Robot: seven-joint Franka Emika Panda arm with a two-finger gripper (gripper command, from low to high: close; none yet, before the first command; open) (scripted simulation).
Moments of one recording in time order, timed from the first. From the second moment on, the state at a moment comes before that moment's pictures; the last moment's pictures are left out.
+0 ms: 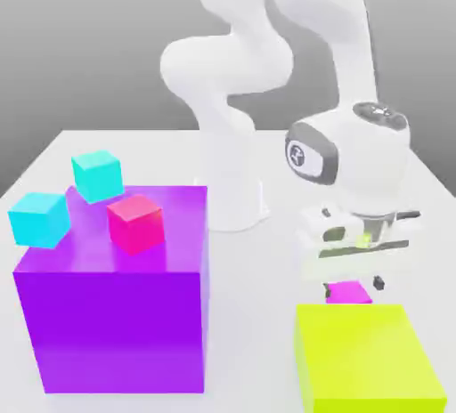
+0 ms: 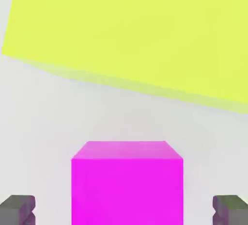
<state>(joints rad) 0.37 0.27 0.11 -2.76 -0.26 3.03 1.33</state>
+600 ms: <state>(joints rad) 0.20 -0.05 0.17 -2.74 -0.01 2.69 1.16</state>
